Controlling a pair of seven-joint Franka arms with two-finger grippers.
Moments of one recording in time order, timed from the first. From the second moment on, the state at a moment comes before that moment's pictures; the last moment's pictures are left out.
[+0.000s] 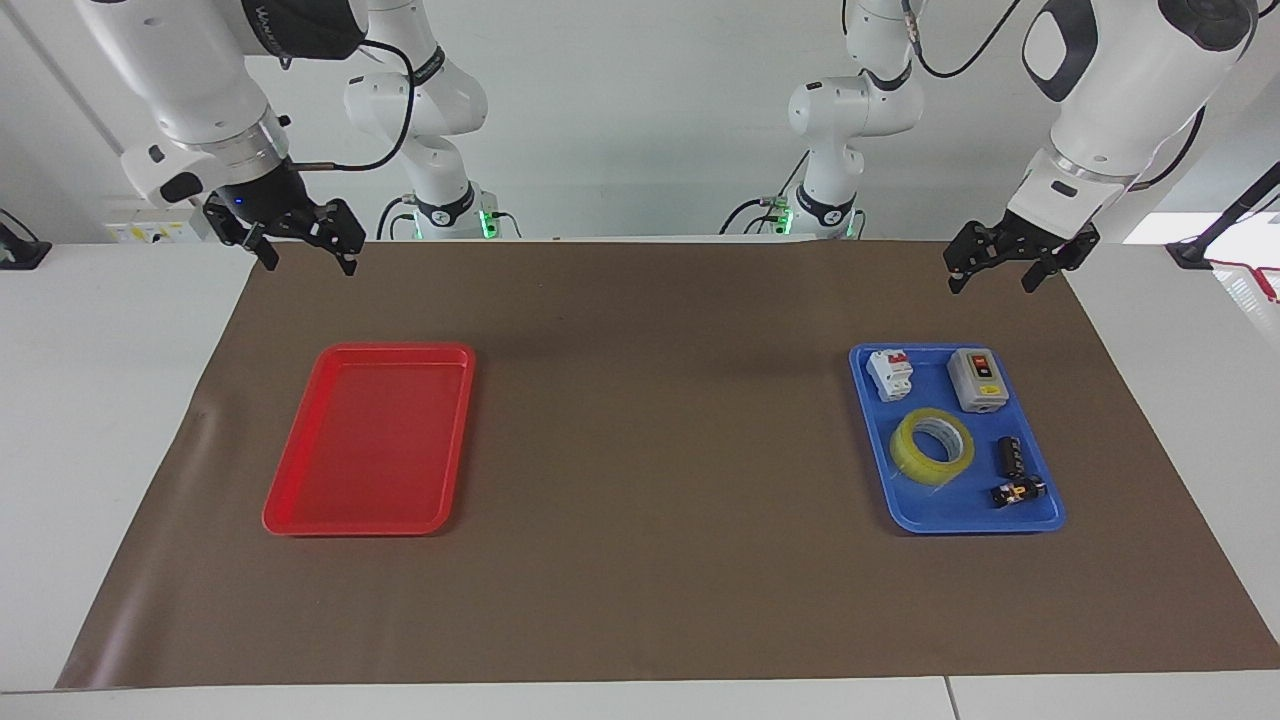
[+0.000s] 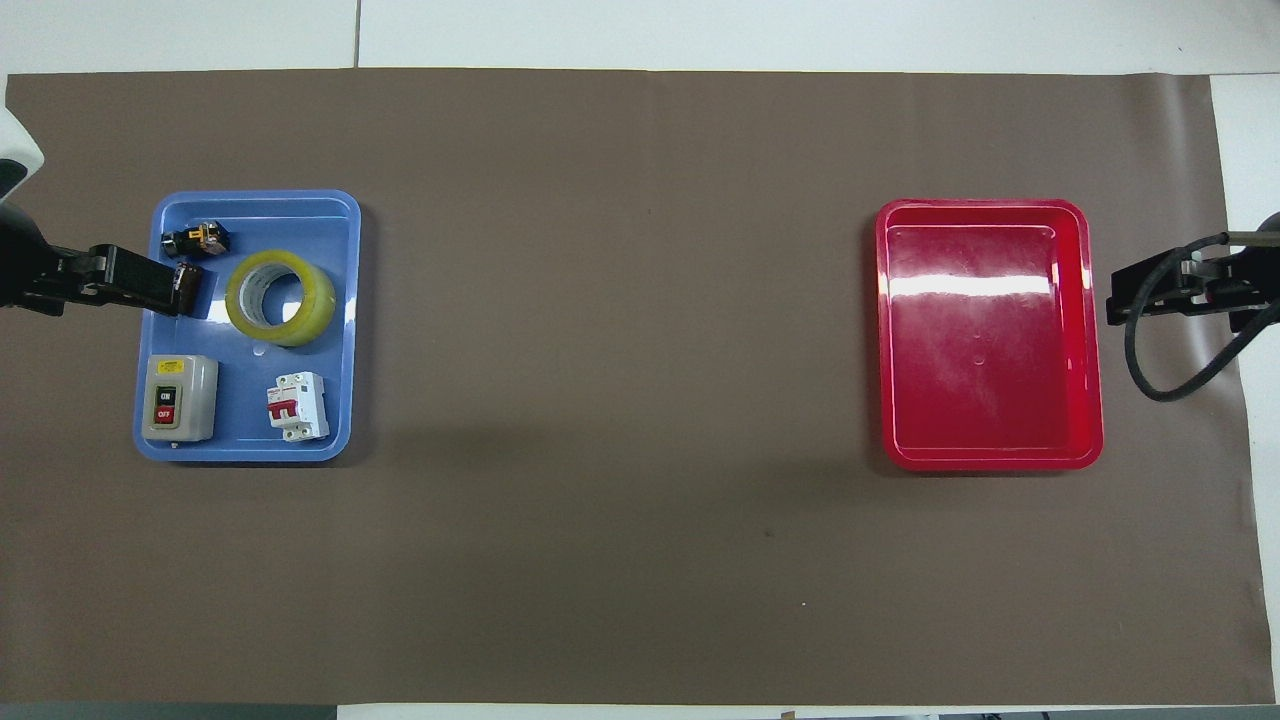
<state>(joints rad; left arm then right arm) 0.00 0.01 -0.10 -1.58 0.01 1.56 0.00 0.00 -0.02 0.01 -1.58 -0.02 1.49 0.11</state>
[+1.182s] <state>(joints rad) 0.09 0.17 -0.08 -1.63 0.01 1.84 -0.01 0.00 -0.02 0.01 -1.58 -0.02 1.49 0.11</state>
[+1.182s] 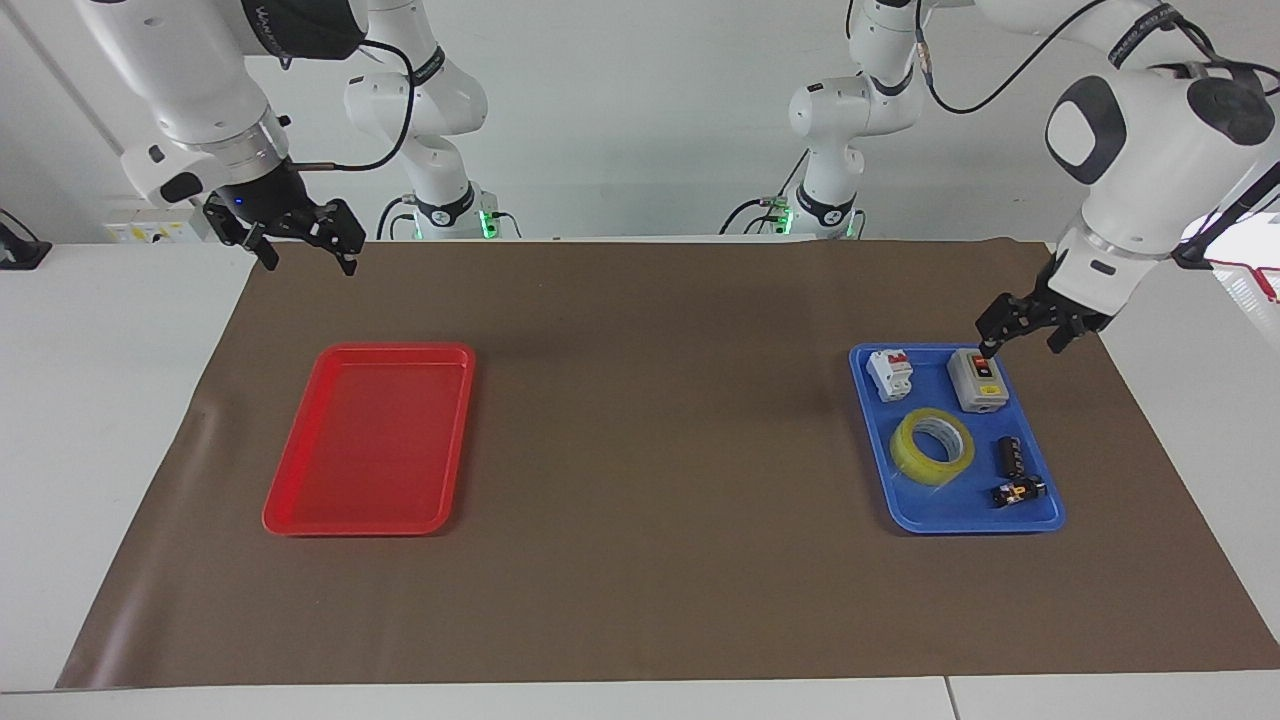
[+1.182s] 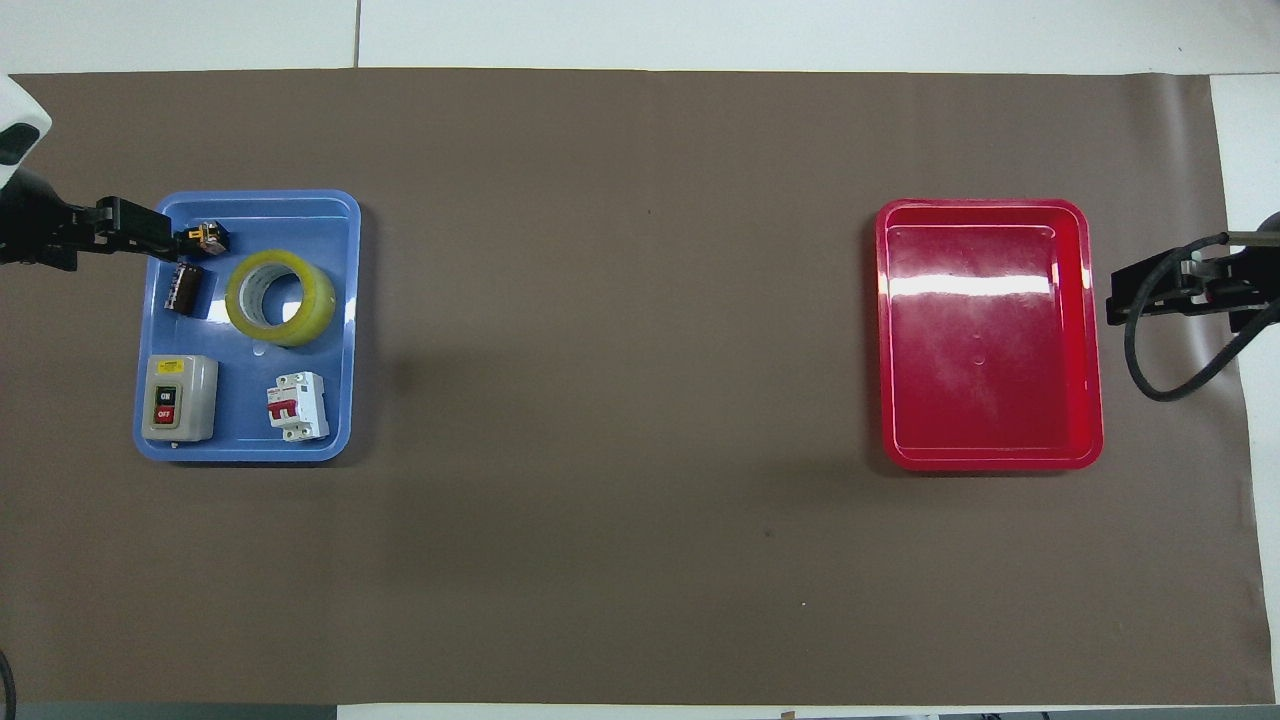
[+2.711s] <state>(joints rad) 0.09 0.32 -0.09 -1.83 0.01 2.12 -0.09 0.00 -0.02 0.01 -1.58 -0.02 1.49 0.11</state>
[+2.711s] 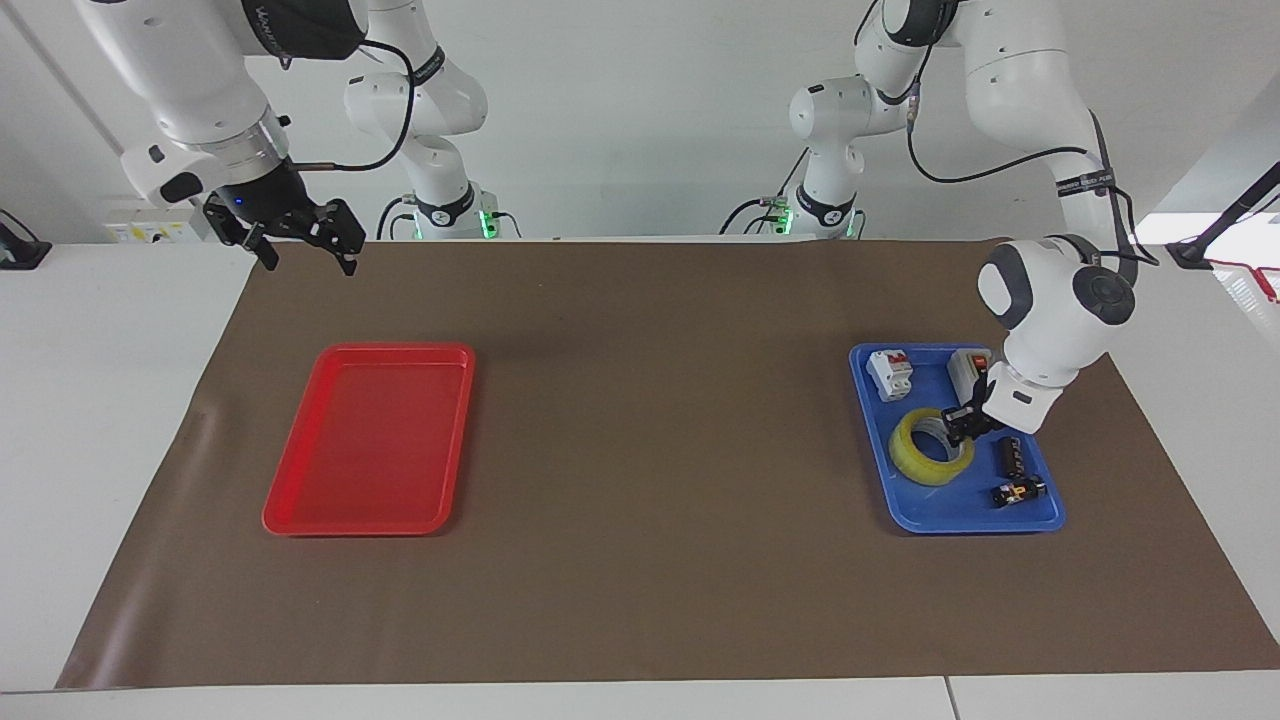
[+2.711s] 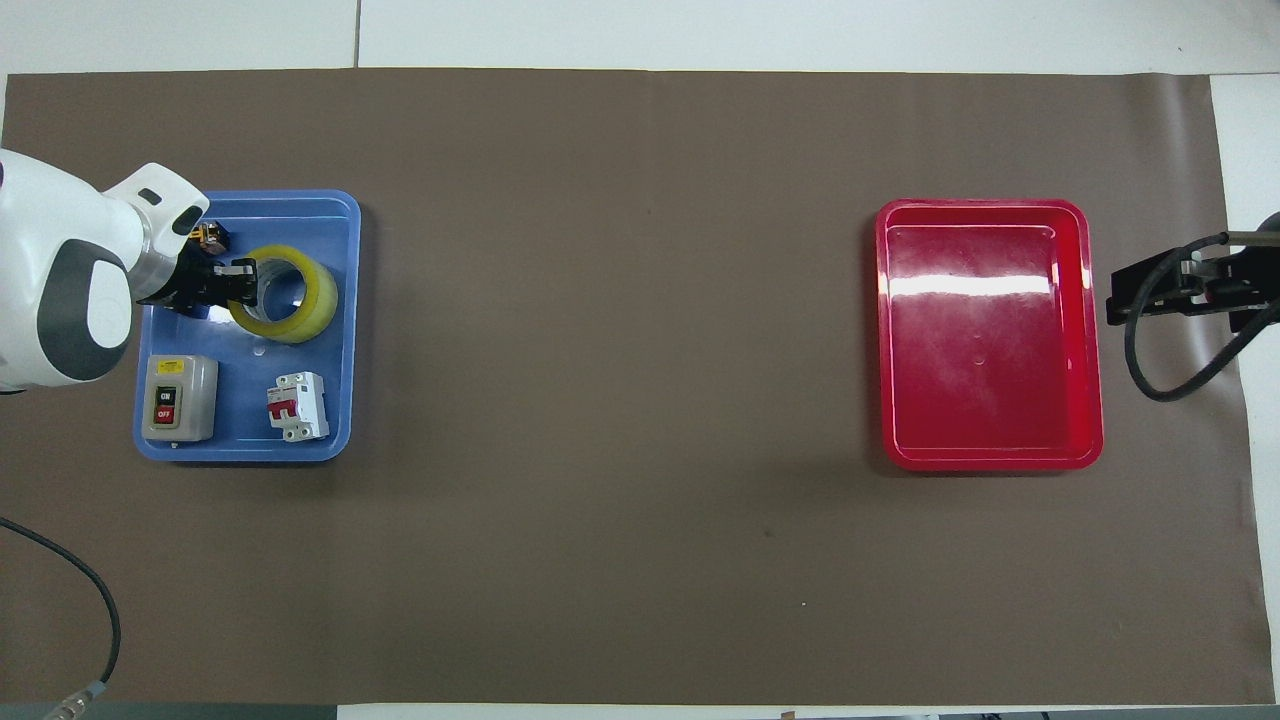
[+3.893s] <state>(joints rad) -0.58 0.51 -0.10 -1.59 0.01 2.07 -1.04 0.00 -0.02 0.01 -1.58 -0.02 1.49 0.11</state>
